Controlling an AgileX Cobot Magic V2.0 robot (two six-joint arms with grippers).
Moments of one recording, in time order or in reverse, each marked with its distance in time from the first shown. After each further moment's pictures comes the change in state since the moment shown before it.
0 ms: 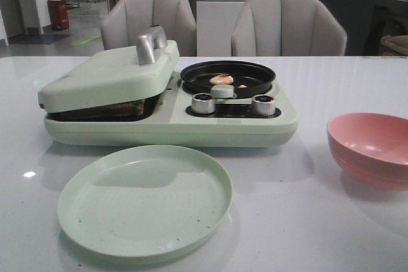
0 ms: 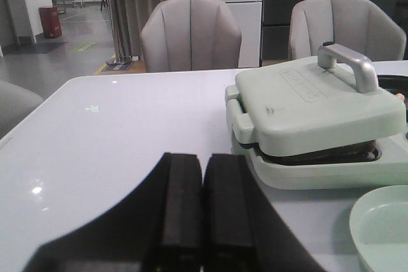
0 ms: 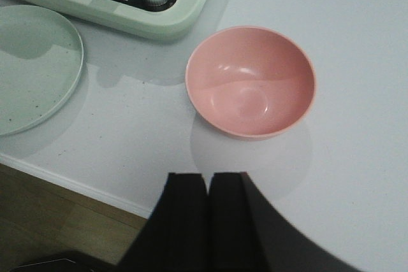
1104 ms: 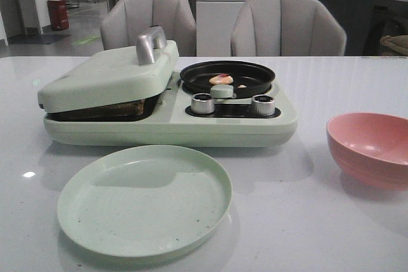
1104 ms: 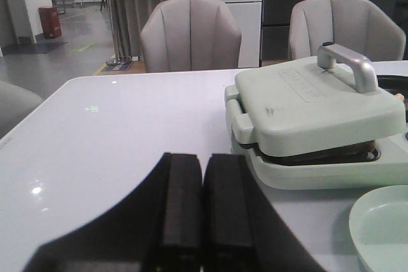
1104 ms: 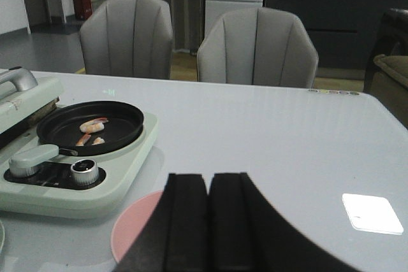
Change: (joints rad) left arm 0.000 0.000 0.000 0.000 0.000 0.000; right arm -0.189 -0.527 0.493 0.000 -0.667 0.000
